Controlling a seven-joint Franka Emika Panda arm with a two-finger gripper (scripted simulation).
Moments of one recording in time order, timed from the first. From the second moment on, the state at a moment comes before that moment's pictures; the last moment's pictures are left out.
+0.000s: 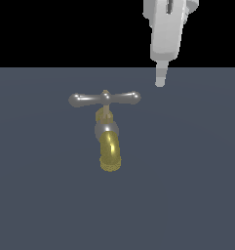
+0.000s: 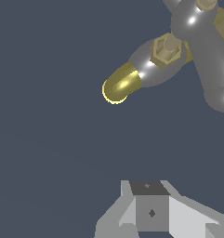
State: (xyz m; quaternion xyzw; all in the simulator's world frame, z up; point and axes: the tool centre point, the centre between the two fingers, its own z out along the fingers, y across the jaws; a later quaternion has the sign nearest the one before) arm -0.121 -0.092 0.265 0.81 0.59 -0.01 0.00
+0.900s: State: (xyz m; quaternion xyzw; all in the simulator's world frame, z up) arm -0.067 -0.077 0.211 0.69 0.72 0.00 0.00
